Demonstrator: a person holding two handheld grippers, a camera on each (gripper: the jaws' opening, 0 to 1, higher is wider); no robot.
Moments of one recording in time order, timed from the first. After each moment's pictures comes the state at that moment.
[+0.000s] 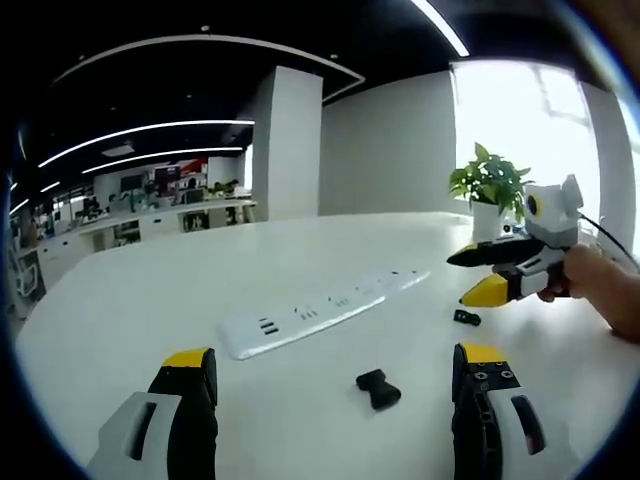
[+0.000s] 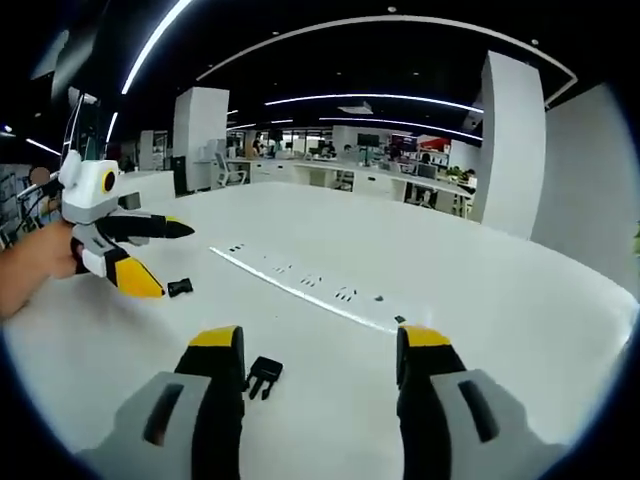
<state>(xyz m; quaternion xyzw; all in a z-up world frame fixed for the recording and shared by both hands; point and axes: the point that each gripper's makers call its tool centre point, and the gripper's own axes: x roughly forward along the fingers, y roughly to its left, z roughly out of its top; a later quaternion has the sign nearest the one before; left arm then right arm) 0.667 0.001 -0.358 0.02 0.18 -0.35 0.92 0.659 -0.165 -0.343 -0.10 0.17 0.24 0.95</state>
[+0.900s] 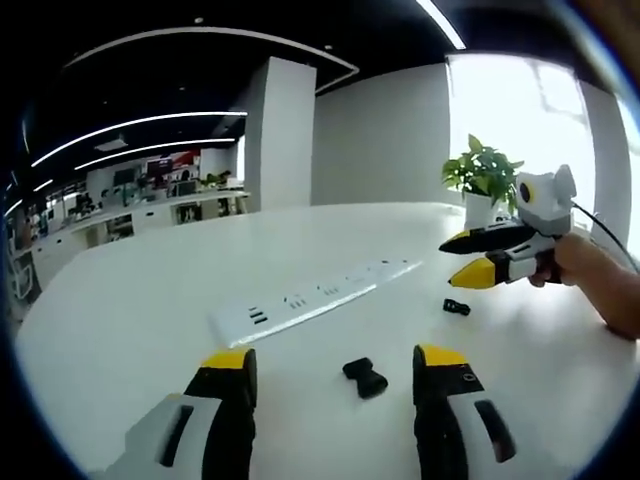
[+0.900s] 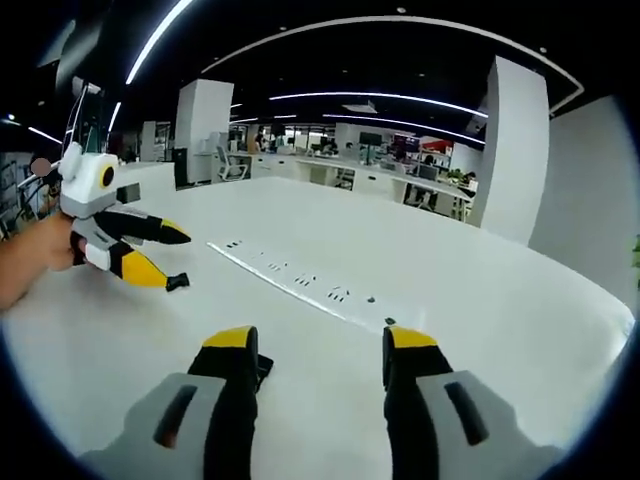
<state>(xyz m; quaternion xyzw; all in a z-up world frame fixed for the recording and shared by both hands) 0.658 -0.002 -0.363 0.03 0.20 -0.36 0.91 0.660 -0.176 -0.341 -0.12 0.17 0.23 0.95</state>
